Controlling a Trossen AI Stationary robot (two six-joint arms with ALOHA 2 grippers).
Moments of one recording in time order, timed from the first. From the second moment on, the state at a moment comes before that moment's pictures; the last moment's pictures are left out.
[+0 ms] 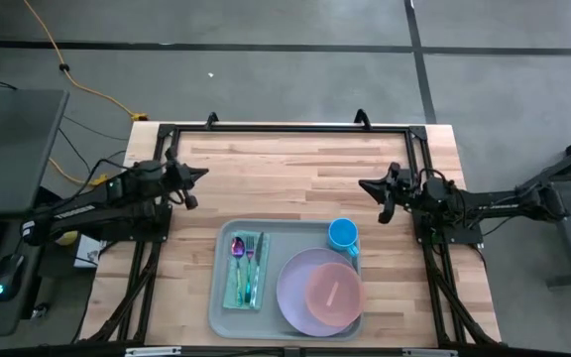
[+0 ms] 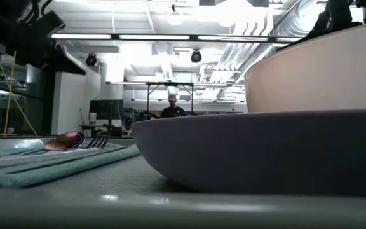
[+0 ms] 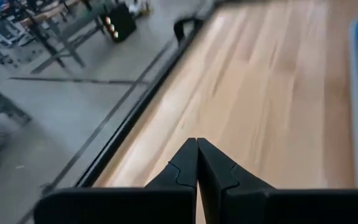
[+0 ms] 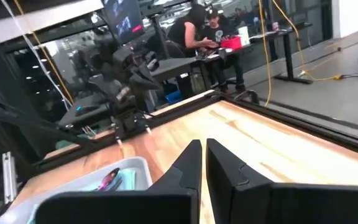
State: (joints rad) left arm 0.33 0.26 0.33 -0.40 -0.25 0.26; right arm -0.05 0.43 0.10 0.37 0.25 0.32
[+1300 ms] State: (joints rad) left arm 0.29 0.26 0.05 0.28 0.30 0.50; right arm -0.05 0.43 0.06 0.39 -0.02 0.09
